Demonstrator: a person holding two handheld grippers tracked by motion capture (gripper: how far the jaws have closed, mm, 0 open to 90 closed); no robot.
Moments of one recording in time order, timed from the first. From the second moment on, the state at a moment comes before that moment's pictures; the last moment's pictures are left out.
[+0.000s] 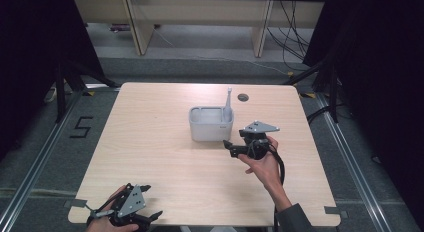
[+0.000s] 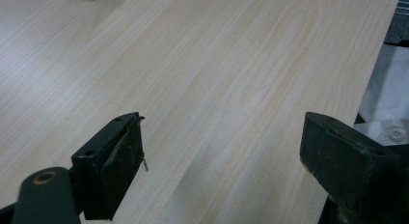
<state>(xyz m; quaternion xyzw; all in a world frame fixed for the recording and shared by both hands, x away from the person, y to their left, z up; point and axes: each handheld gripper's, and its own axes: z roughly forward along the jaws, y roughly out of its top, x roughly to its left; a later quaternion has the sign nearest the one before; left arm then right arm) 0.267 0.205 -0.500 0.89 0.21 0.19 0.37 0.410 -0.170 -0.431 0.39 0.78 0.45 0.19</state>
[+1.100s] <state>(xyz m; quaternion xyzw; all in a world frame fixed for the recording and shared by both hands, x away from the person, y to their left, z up) 0.267 0.205 -0.501 0.88 0.21 0.20 0.37 0.381 -0.169 -0.449 0.38 0.80 0.44 0.17</state>
